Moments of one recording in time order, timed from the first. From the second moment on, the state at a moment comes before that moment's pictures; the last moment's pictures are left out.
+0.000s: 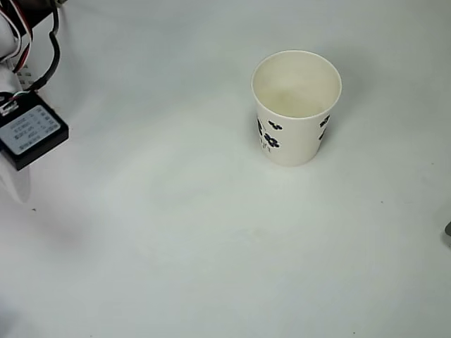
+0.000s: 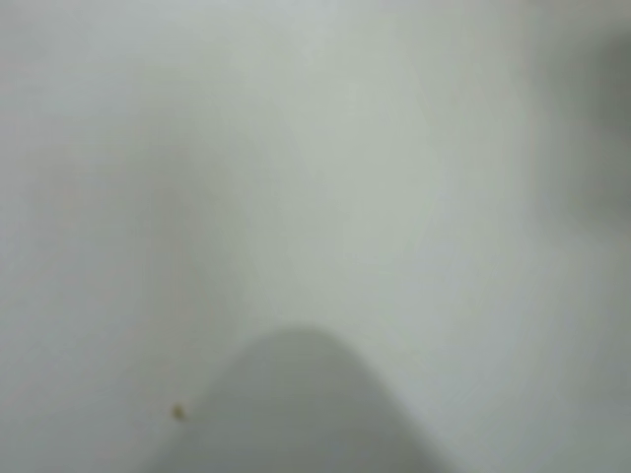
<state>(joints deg) 34.7 147.3 136.2 85.0 -24.5</state>
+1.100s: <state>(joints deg) 51.3 118.7 120.3 84.8 -49.1</state>
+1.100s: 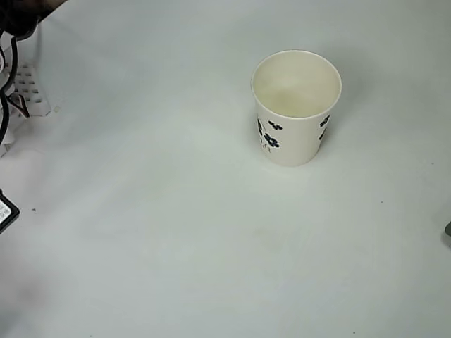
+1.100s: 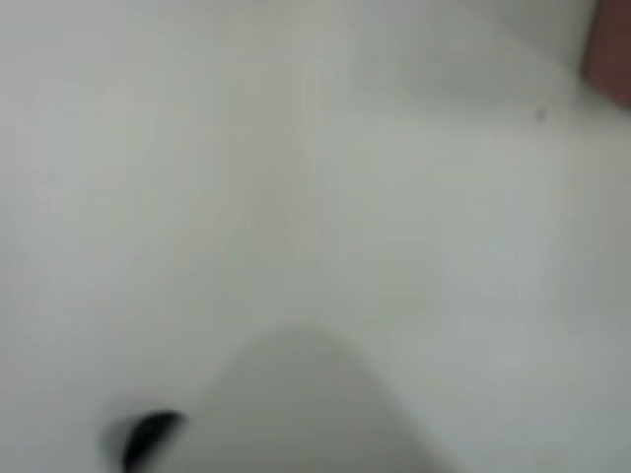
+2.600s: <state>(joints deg) 51.0 90.8 96.1 81.7 -53.9</state>
